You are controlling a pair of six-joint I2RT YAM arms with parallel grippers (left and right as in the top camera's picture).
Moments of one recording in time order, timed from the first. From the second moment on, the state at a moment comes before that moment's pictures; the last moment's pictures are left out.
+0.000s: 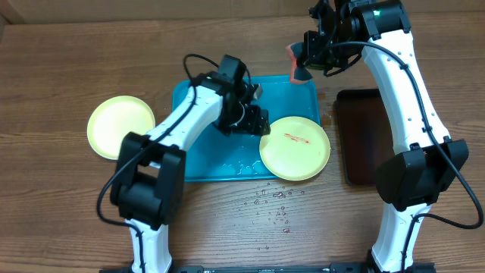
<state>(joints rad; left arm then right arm) -0.40 2.06 1.52 -0.83 0.44 -0.18 0.21 2.11 2.24 -1.31 -0.40 0.20</state>
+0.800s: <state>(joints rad) -0.40 2.14 1.53 -0.83 0.41 -0.15 0.21 2.11 2.24 -1.31 -0.40 0.20</state>
